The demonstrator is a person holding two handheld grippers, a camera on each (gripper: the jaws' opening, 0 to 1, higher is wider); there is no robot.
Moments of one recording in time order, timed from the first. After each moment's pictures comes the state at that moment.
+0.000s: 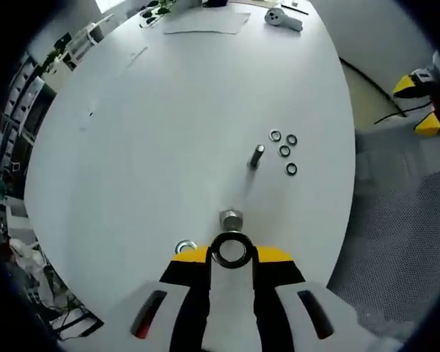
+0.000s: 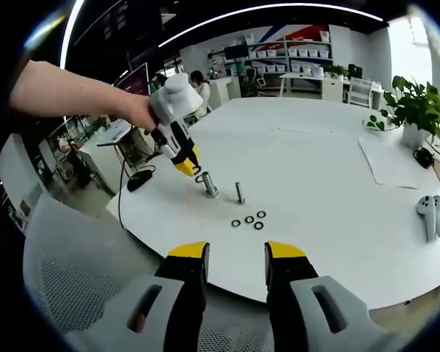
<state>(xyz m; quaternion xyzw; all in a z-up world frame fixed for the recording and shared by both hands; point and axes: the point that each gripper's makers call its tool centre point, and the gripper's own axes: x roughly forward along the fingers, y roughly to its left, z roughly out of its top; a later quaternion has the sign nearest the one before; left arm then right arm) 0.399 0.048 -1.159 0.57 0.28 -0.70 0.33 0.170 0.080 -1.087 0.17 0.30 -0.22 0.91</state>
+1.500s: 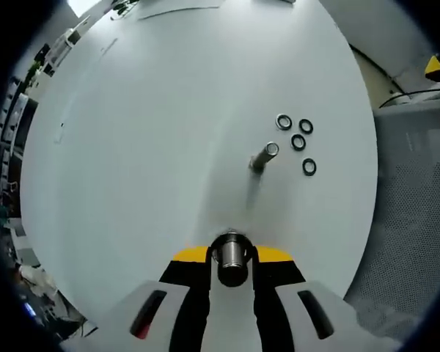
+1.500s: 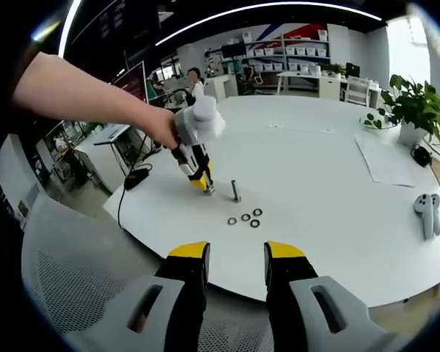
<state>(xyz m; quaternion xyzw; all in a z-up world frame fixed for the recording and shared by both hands) 0.392 0.030 -1.222 0.62 0.26 -0.68 0.28 0.166 0.077 -1.090 0.17 0.31 -0.23 0.91</state>
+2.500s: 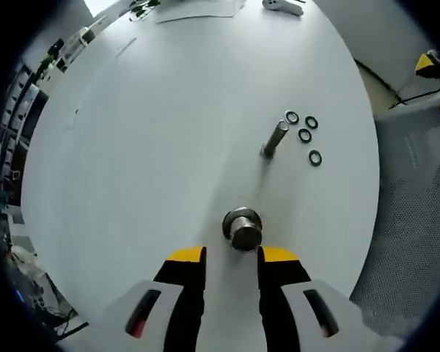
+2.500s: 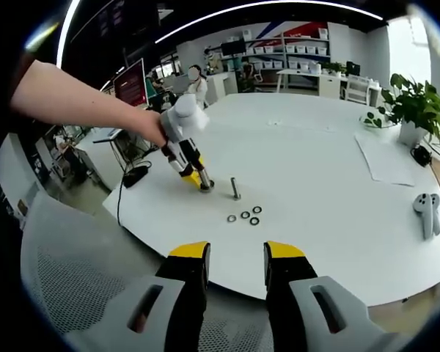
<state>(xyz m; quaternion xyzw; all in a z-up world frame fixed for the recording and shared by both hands) 0.416 0.037 -1.212 0.58 0.26 -0.70 0.33 0.164 0.078 -1.093 0.16 0.32 -0.23 0.90</state>
